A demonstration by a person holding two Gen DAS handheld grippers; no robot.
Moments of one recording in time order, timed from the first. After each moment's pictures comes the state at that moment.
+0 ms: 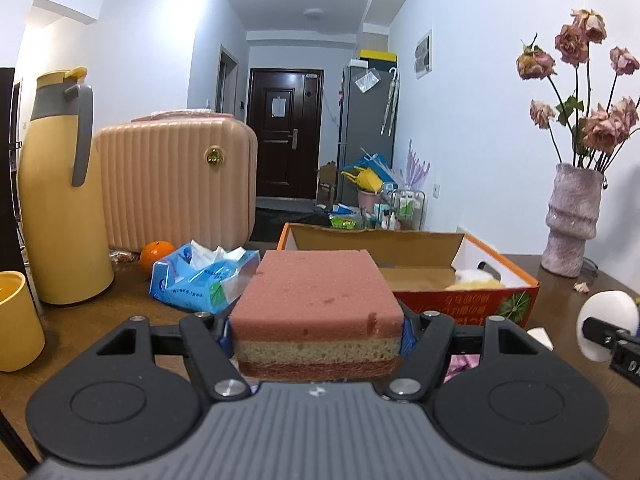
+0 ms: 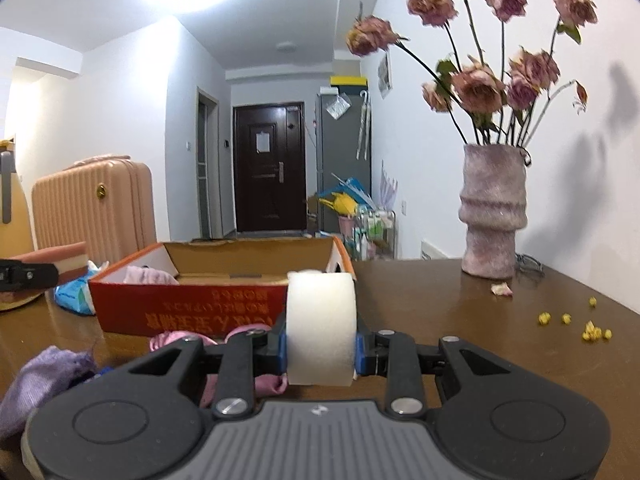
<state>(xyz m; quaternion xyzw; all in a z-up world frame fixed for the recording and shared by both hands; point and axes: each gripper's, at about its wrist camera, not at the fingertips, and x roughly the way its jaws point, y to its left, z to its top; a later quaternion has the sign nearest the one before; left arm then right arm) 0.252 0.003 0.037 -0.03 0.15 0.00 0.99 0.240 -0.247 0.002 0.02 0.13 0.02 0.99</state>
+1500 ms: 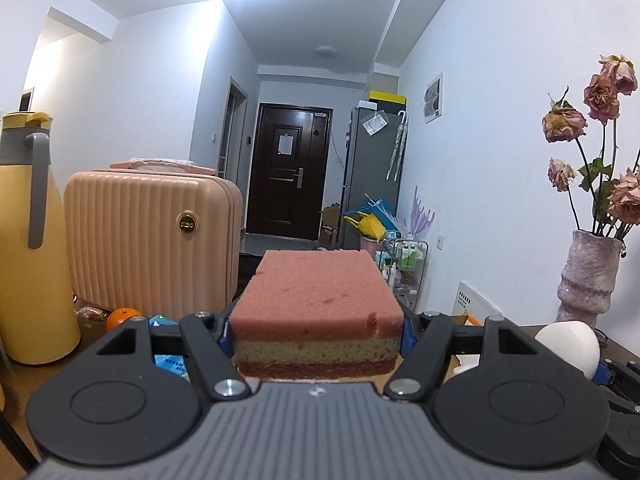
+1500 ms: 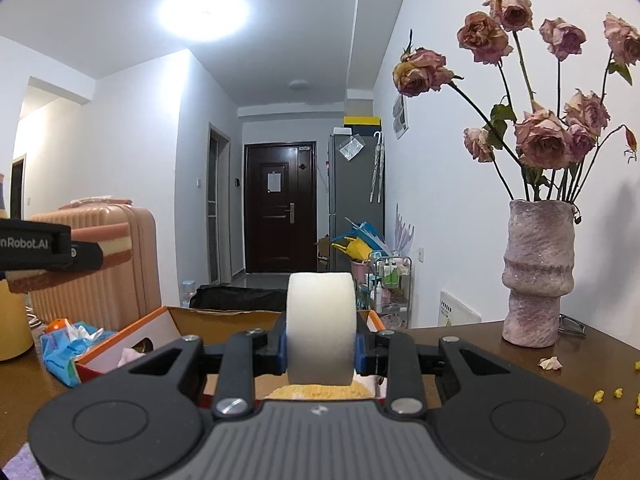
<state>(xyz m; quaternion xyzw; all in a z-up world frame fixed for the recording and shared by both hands) 0.329 -0.014 0.079 -0.06 0.09 0.02 0.99 0.325 -0.214 0.034 0.01 0.07 0.03 1.00</state>
